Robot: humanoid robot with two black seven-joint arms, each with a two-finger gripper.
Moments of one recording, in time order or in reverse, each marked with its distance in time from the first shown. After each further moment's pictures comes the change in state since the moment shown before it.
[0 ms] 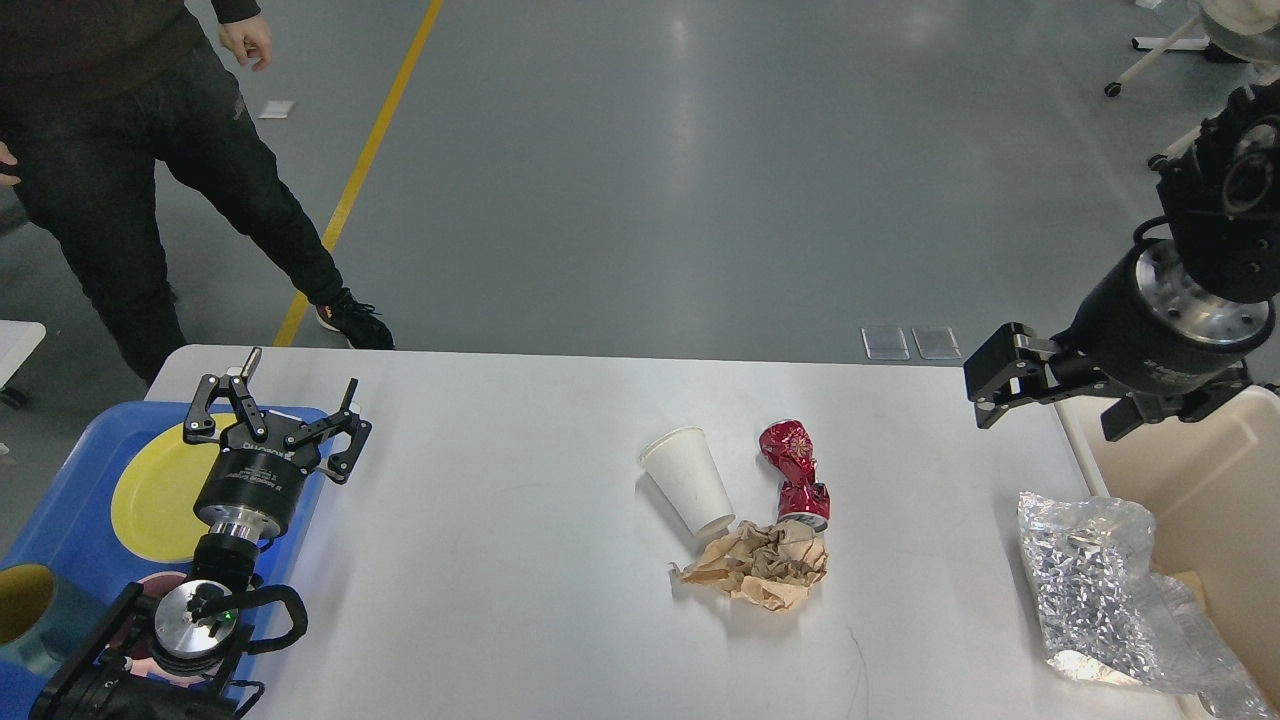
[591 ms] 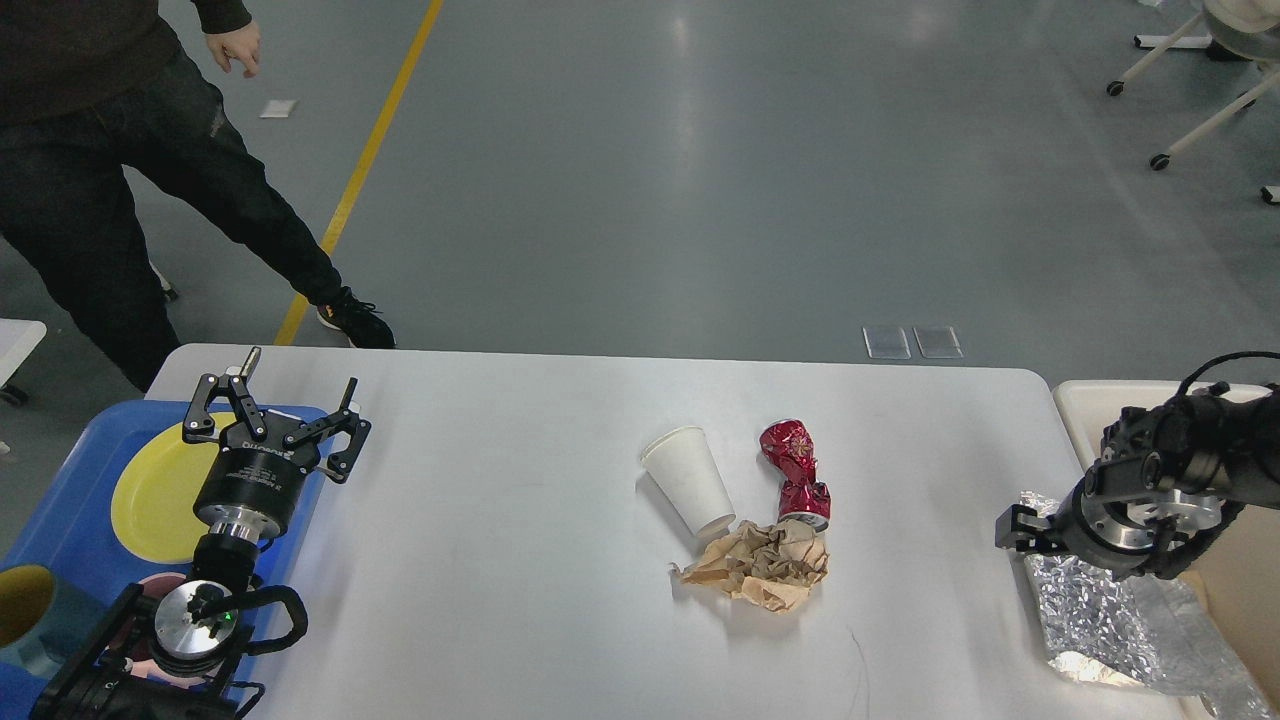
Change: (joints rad) left arm 0.000 0.000 0.000 0.000 0.000 -0.001 0.000; right arm -0.977 0.054 0.107 -0.593 -0.008 -0.340 -0.005
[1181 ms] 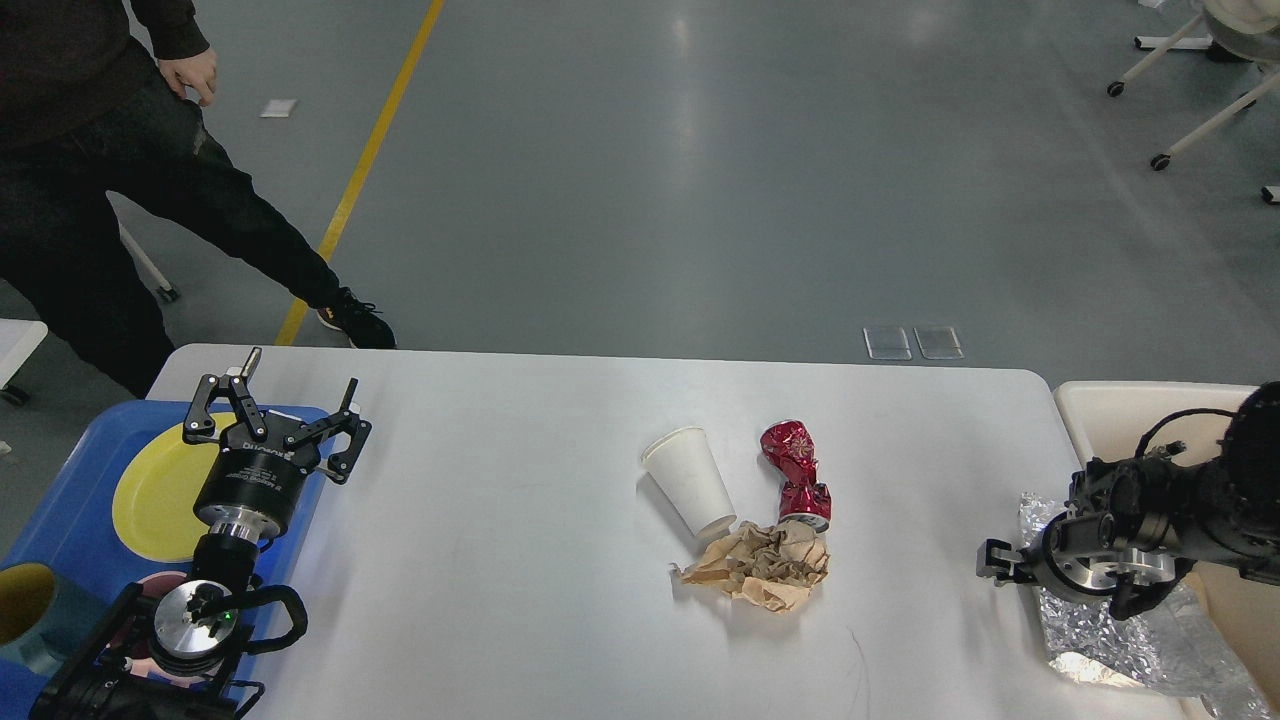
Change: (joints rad) left arm 0.000 0.000 0.000 0.000 0.000 0.000 0.000; right arm -0.186 0.056 0.050 -0.110 0.011 -0.137 -0.001
